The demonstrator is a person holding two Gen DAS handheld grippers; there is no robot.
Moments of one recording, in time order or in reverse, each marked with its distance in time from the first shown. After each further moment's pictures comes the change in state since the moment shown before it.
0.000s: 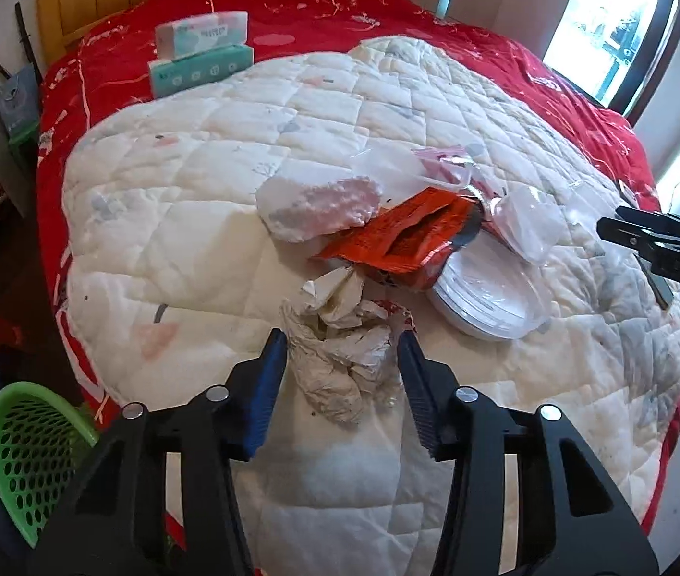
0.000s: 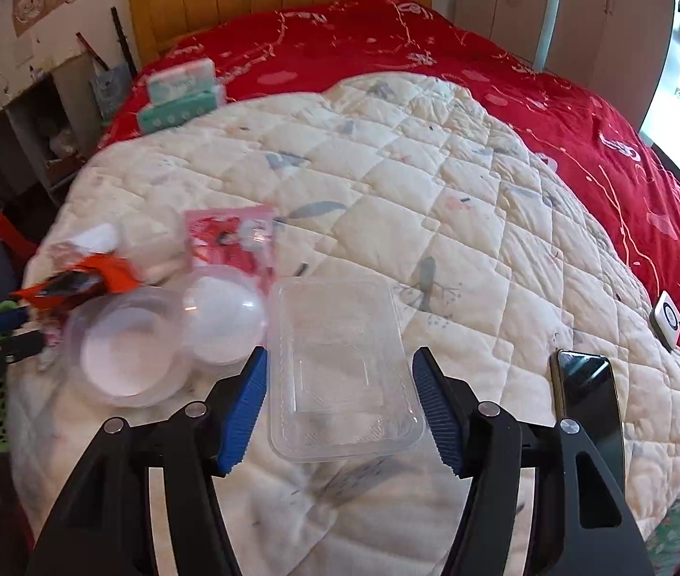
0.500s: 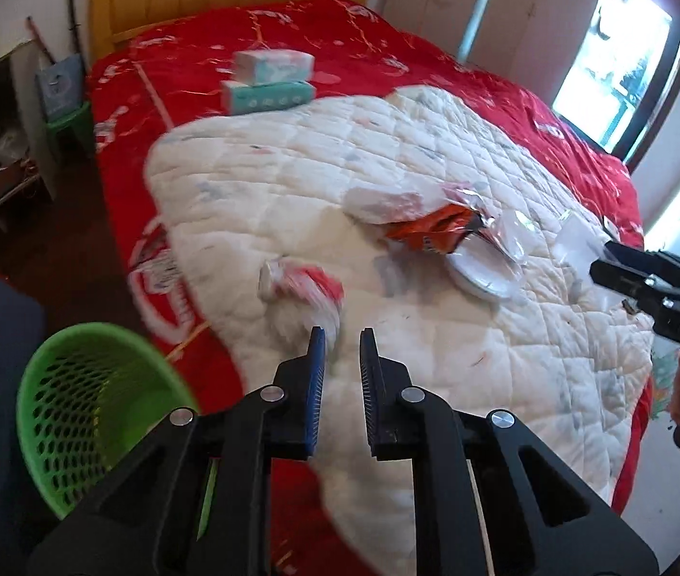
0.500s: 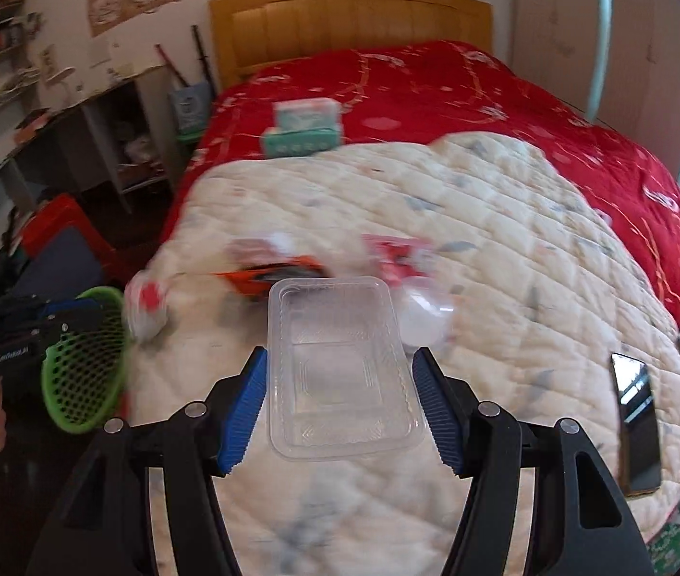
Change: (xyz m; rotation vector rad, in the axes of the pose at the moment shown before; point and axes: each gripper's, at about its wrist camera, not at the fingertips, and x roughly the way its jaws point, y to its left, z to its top) left arm -0.106 0.055 -0.053 -0.098 -0.109 0.012; right arm -0.078 0.126 -0.027 -0.109 -0.110 0.162
